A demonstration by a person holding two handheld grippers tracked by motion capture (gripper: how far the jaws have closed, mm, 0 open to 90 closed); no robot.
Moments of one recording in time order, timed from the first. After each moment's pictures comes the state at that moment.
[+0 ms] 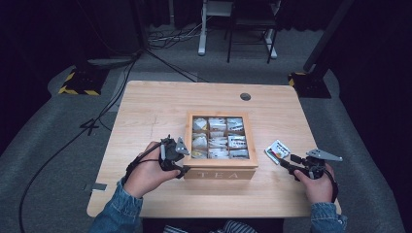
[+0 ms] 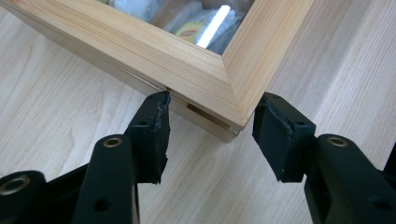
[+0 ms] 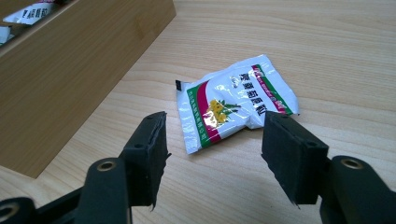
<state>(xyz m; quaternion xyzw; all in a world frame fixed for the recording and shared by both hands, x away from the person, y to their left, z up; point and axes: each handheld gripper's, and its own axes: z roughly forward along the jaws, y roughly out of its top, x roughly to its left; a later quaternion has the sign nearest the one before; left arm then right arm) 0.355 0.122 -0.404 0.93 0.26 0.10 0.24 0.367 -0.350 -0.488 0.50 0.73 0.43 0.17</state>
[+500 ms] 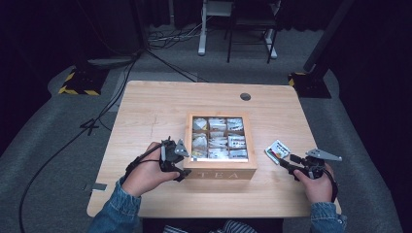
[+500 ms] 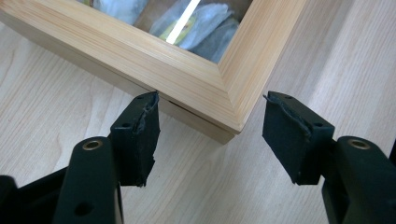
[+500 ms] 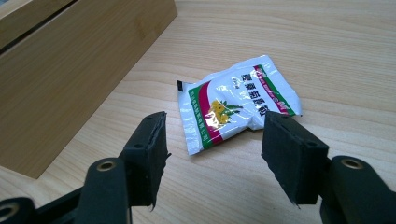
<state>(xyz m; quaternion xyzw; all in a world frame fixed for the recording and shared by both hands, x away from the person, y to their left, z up) 0.357 0.127 -0.411 0.93 0.24 0.09 0.26 0.368 -0.349 -0.488 0.50 0.73 0.43 0.17</state>
